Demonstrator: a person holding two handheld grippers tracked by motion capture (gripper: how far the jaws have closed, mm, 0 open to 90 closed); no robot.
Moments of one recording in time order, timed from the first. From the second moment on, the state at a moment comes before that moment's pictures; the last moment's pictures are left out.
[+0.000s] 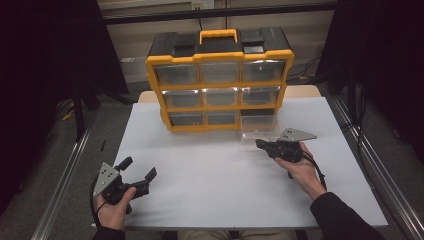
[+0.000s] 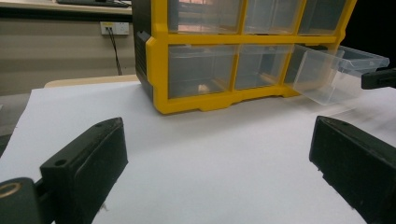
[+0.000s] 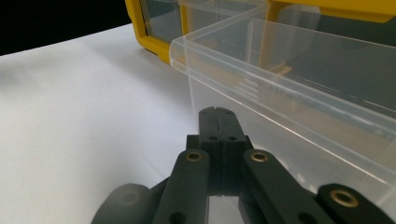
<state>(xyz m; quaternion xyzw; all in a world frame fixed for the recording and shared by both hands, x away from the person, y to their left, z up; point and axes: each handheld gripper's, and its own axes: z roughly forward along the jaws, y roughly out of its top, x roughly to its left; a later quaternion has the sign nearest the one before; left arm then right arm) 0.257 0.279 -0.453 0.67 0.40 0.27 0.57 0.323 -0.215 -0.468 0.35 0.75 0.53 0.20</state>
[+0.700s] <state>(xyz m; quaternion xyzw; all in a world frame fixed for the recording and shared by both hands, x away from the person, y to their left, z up) 0.257 0.278 -0.453 0.66 0.40 0.27 0.57 0.331 -0.217 -0.475 0.37 0.75 0.51 0.21</state>
